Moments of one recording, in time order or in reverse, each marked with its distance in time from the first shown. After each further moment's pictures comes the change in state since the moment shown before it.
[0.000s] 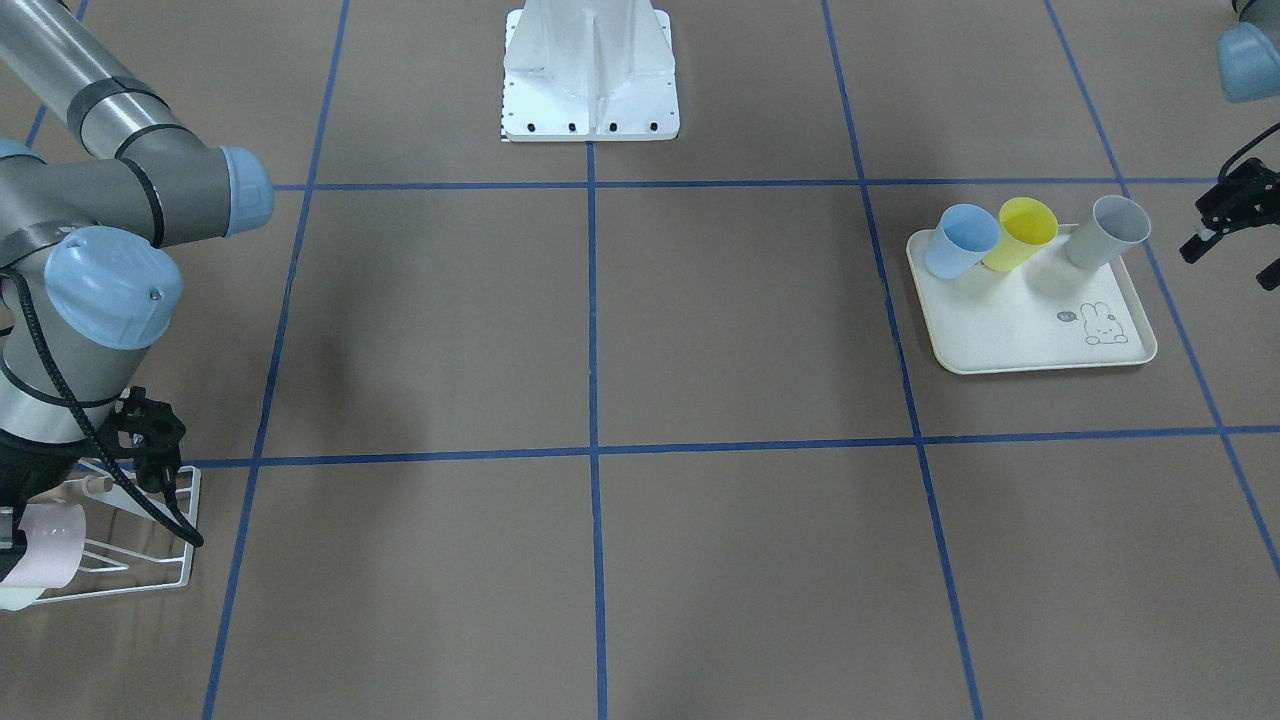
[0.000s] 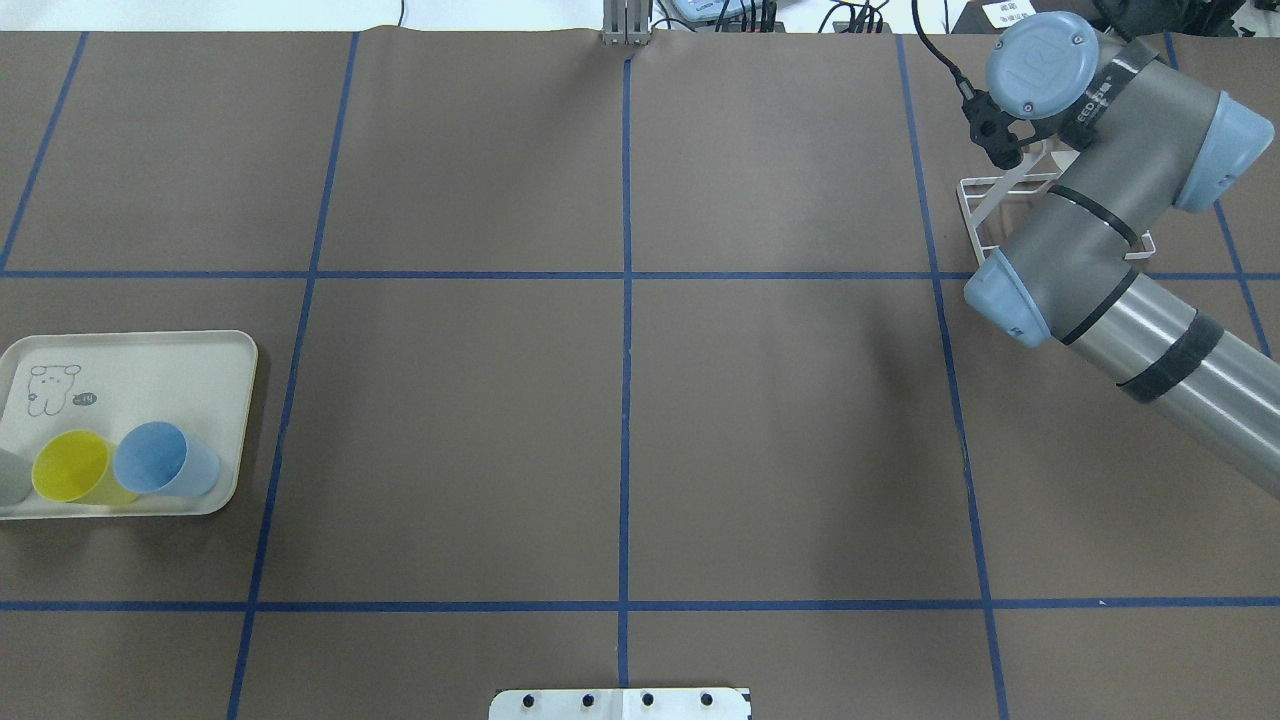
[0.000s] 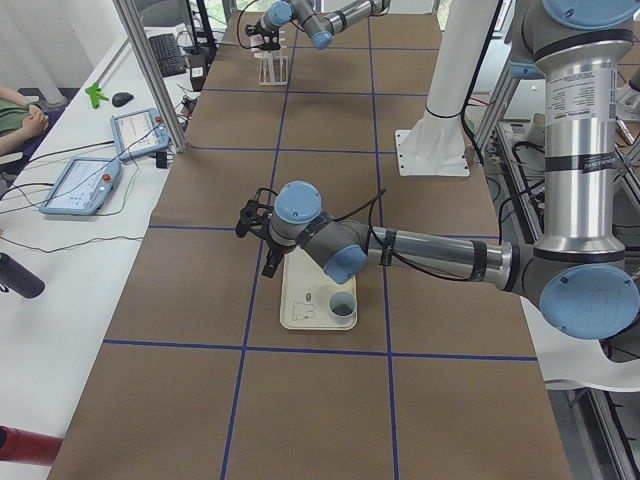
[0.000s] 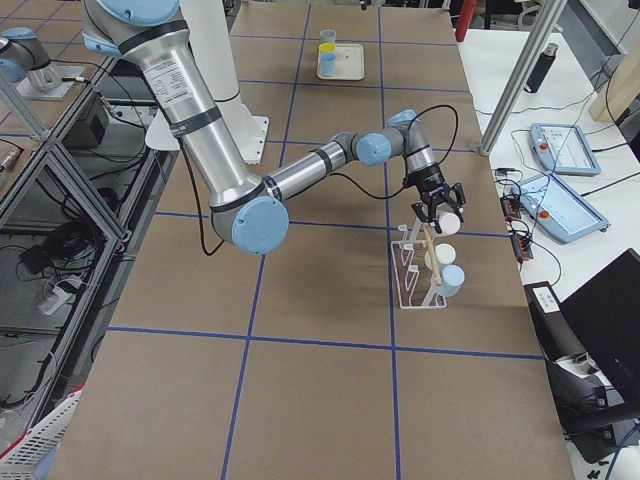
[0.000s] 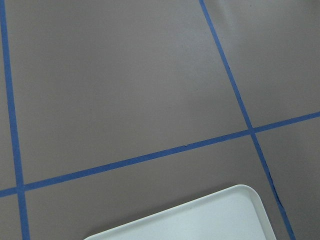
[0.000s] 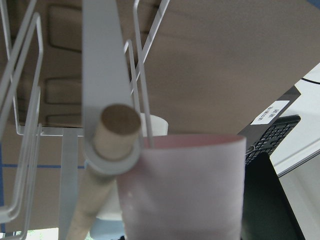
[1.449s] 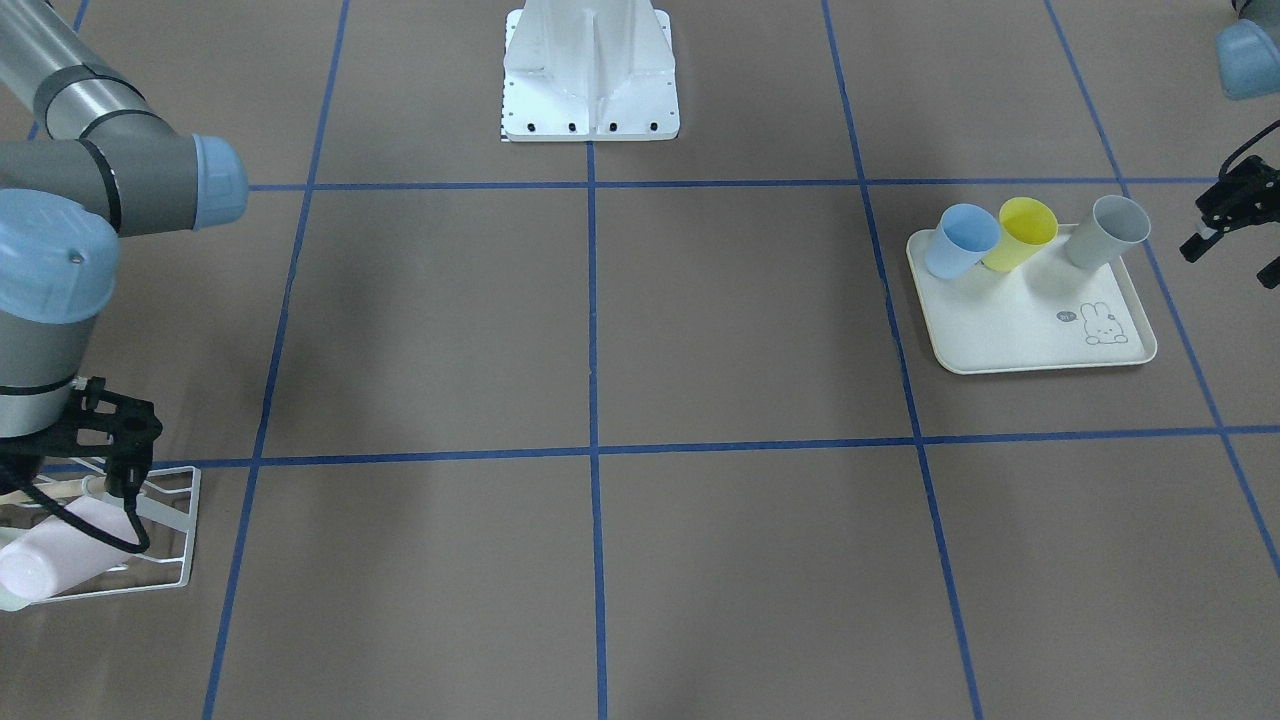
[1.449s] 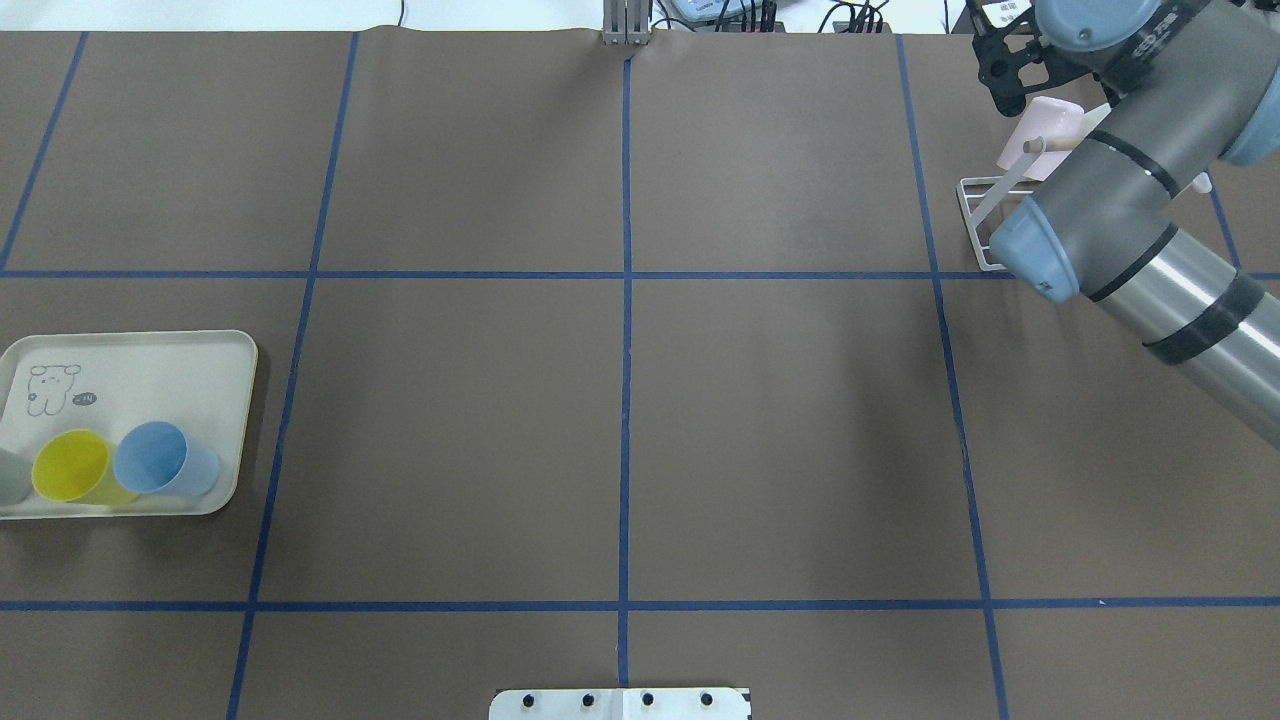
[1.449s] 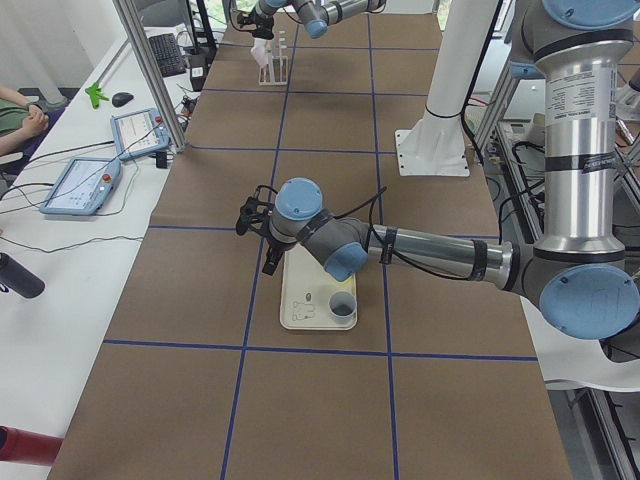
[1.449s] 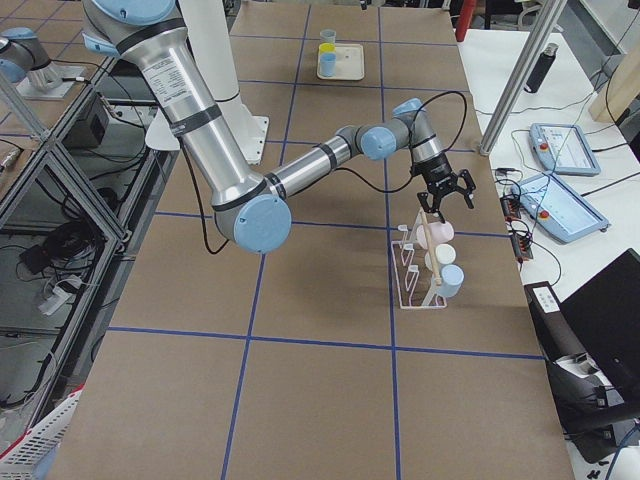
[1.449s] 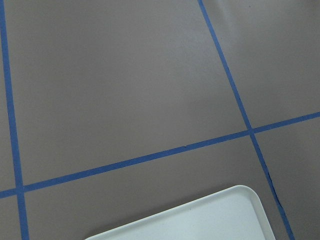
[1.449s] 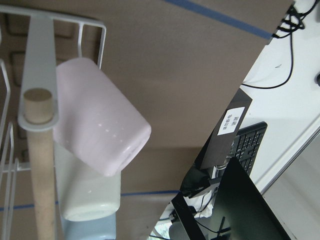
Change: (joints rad) left arm 0.000 0.000 -0.021 0.000 0.008 -0.047; right arm 0.100 0.021 0.070 0.060 0.207 0.086
